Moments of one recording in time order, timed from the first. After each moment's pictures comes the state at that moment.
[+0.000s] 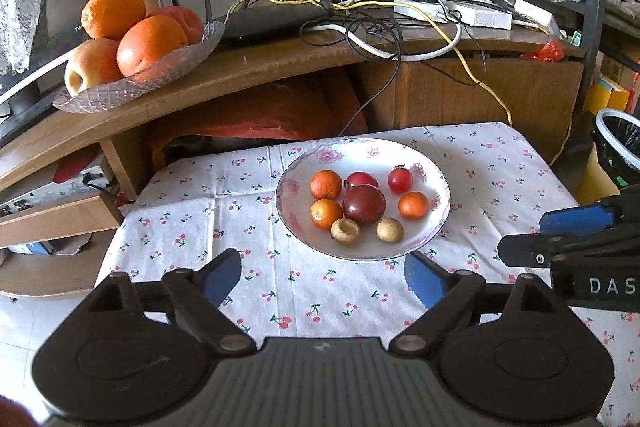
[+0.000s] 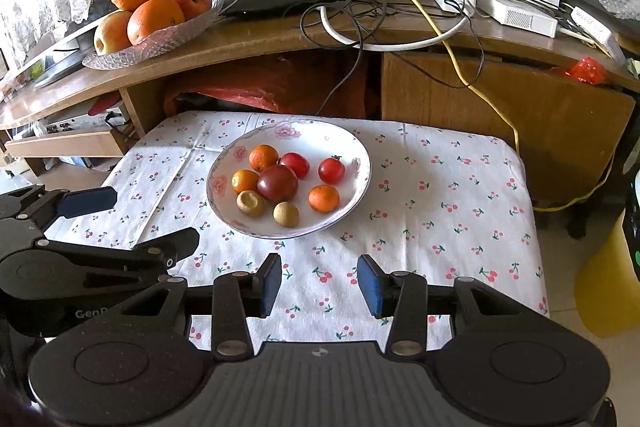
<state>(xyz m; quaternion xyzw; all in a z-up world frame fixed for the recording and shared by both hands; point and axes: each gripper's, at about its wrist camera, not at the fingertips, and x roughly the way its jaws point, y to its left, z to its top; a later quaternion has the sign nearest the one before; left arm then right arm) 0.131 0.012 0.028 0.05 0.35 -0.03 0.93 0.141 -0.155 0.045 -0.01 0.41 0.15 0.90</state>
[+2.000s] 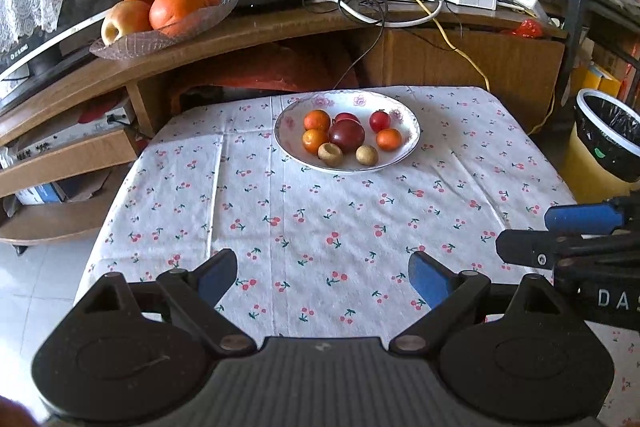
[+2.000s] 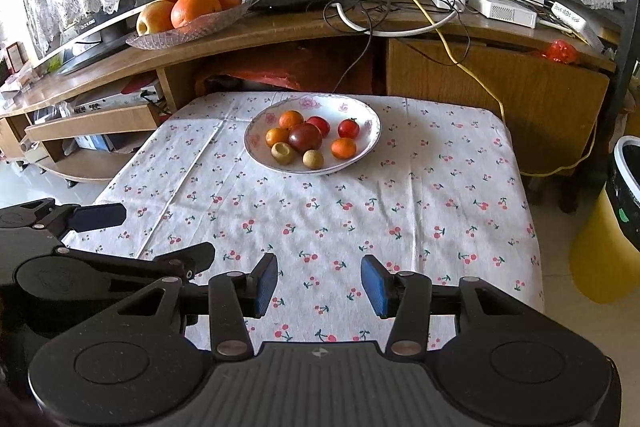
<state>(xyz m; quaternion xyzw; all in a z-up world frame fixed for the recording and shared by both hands) 0.046 0.007 0.026 0.03 0.38 -0.02 0.92 0.051 -0.156 0.051 0.00 0.41 0.15 0.90</state>
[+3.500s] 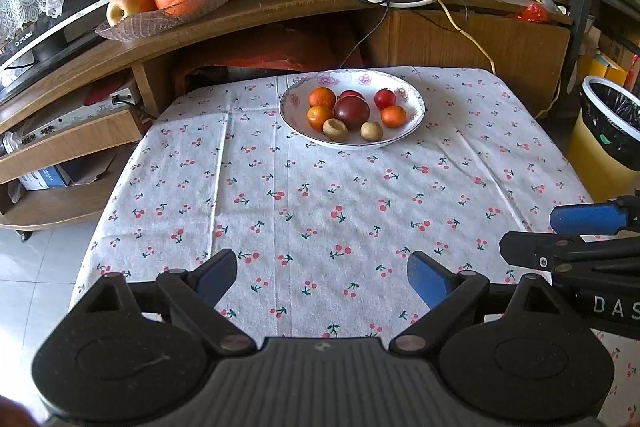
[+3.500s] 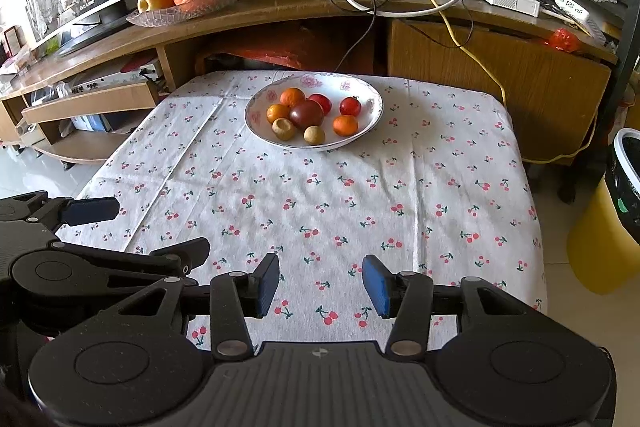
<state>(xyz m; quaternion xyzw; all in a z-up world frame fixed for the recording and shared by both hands) 0.038 0.007 0.018 0.03 0.40 -0.01 0.92 0.045 -0.150 0.042 -0.02 0.42 0.14 0.89</state>
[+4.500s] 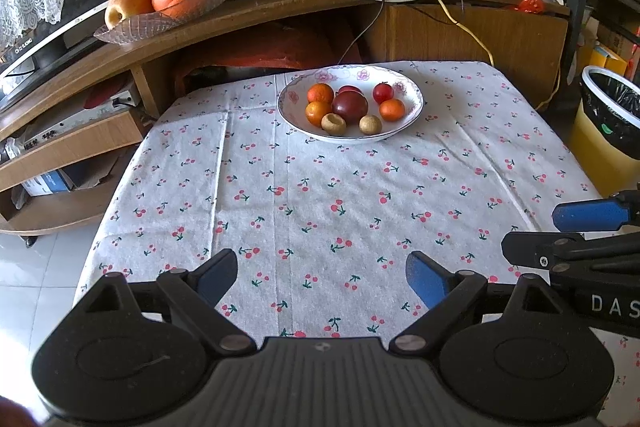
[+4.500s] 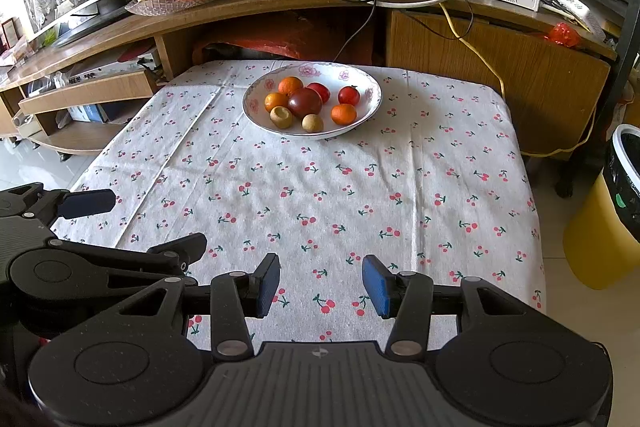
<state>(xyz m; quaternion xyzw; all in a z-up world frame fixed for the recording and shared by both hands) 0.033 0.003 0.015 0.05 0.40 -0.01 0.92 0.042 -0.150 0.038 -0.02 0.43 0.14 0.89</state>
